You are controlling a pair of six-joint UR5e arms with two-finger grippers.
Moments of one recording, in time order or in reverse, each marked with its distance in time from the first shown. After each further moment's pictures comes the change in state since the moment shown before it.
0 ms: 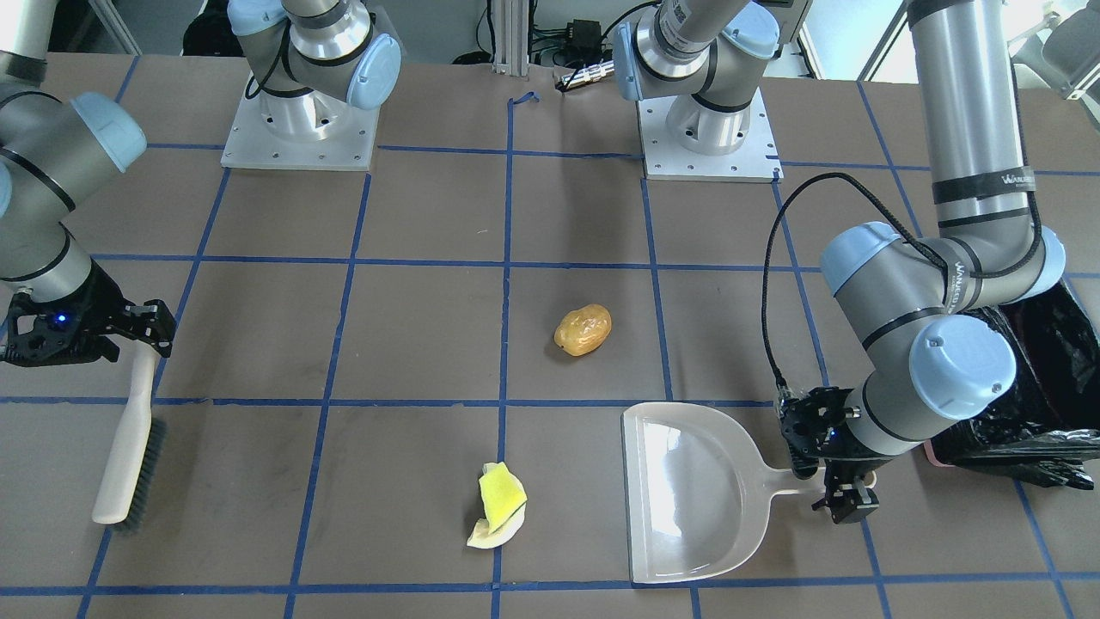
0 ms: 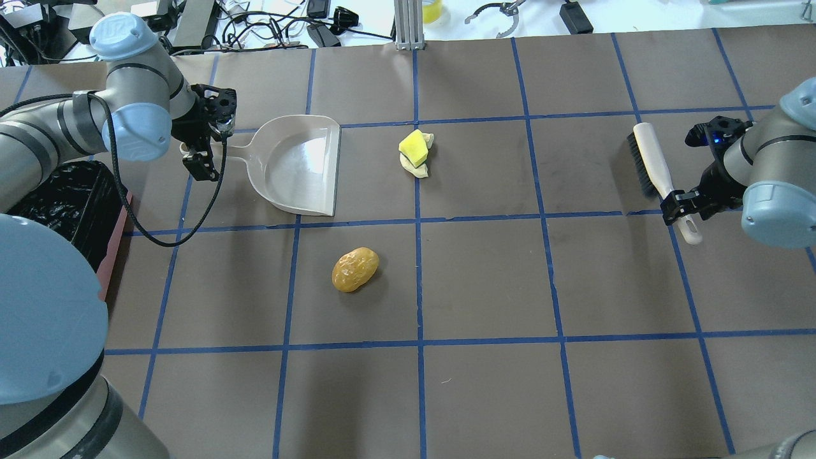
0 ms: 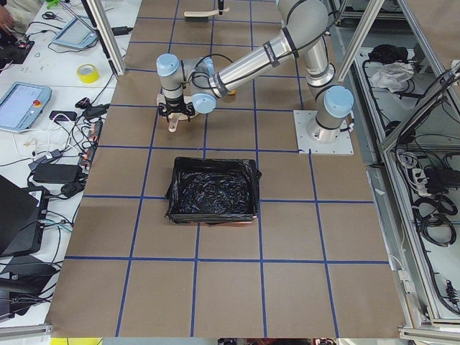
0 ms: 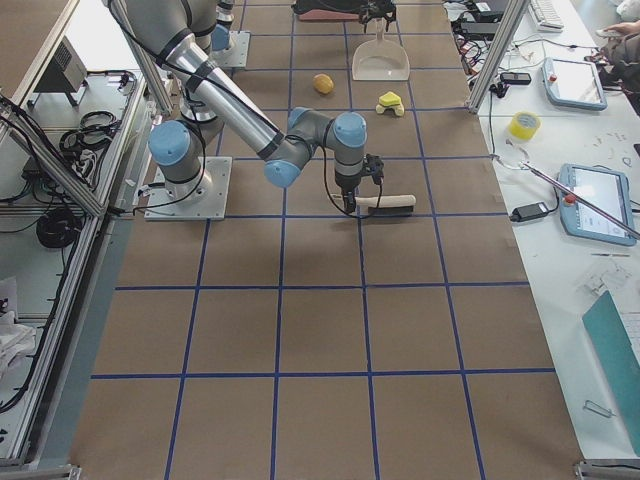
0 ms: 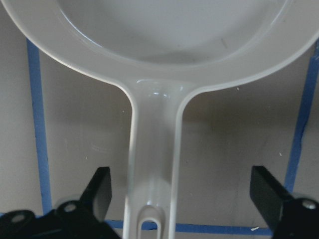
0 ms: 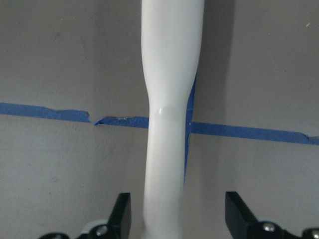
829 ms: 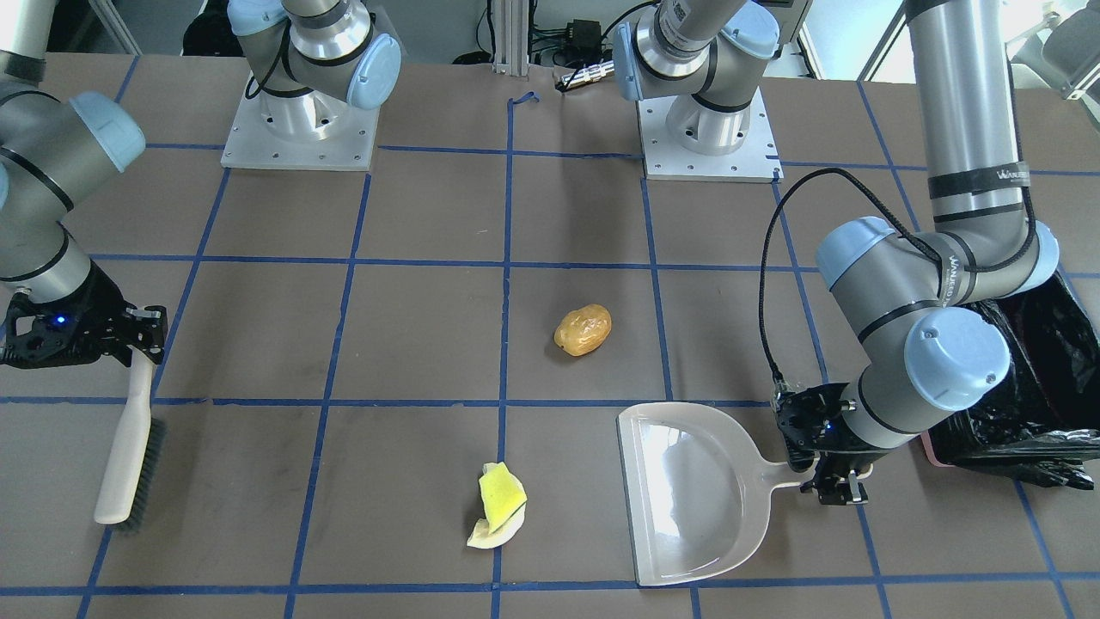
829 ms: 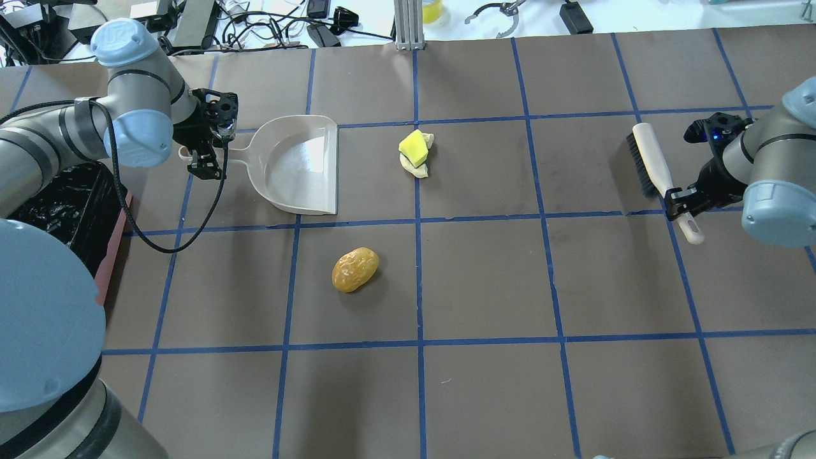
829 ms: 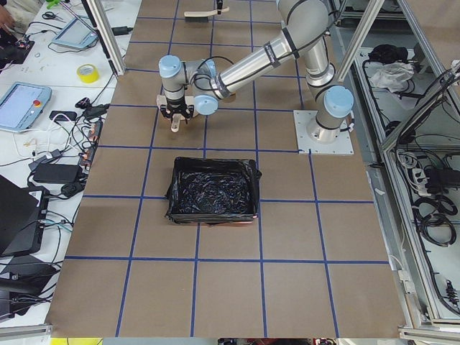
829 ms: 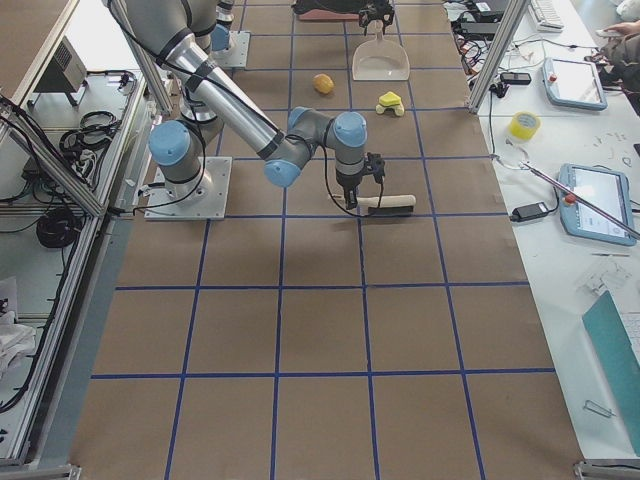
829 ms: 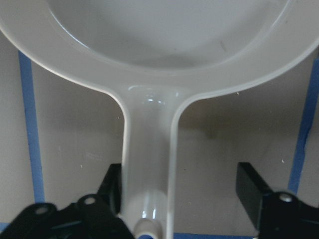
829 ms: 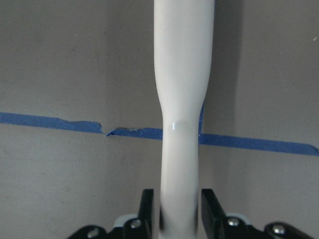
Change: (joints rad) left arm 0.000 0.018 -0.026 0.015 -0.009 0.008; right arm 0.001 -0.001 -0.005 -0.004 0.032 0.004
